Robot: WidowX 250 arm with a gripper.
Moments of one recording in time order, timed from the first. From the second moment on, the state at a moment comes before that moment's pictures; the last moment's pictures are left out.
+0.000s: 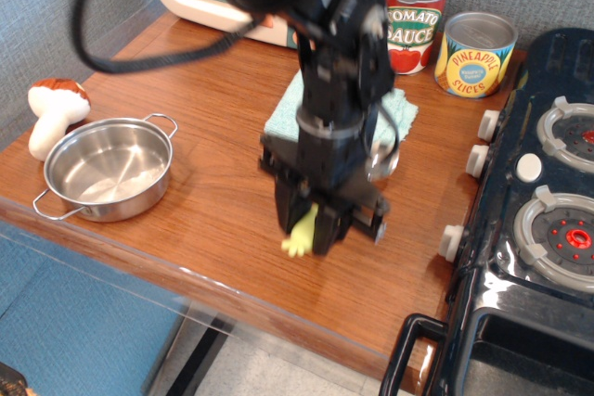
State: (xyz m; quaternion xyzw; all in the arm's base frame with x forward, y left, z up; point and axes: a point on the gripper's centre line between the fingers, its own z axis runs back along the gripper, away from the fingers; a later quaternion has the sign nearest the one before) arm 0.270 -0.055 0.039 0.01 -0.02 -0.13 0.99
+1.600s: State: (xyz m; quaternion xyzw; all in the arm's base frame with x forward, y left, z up) arm 0.358 0.111 0.021 0.07 0.03 0.02 1.00
